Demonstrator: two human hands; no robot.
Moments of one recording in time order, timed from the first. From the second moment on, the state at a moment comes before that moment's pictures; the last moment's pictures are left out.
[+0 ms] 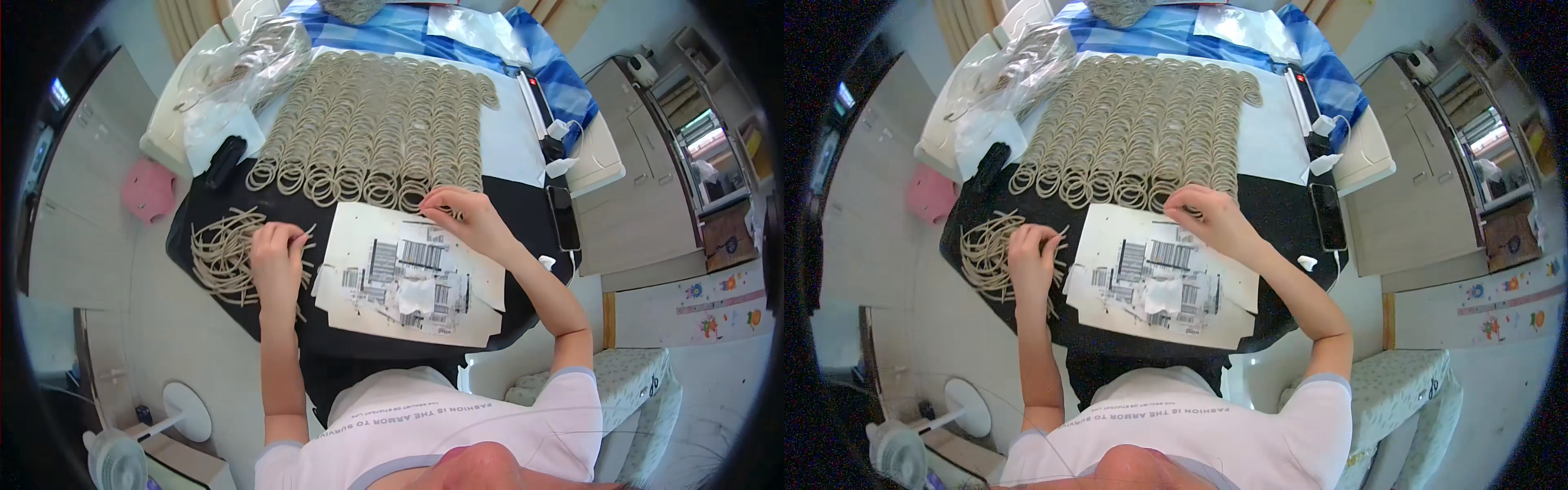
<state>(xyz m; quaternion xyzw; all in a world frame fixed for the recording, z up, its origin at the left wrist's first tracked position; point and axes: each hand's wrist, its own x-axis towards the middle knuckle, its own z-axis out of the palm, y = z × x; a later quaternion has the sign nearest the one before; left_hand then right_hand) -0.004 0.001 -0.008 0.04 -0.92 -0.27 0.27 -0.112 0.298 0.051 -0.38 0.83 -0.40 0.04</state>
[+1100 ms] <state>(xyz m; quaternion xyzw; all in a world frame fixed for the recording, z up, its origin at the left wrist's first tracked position) 0.080 0.109 0.007 0.02 -0.52 -0.85 -0.05 0.011 0.315 0.031 0.00 0.43 -0.85 0.31</state>
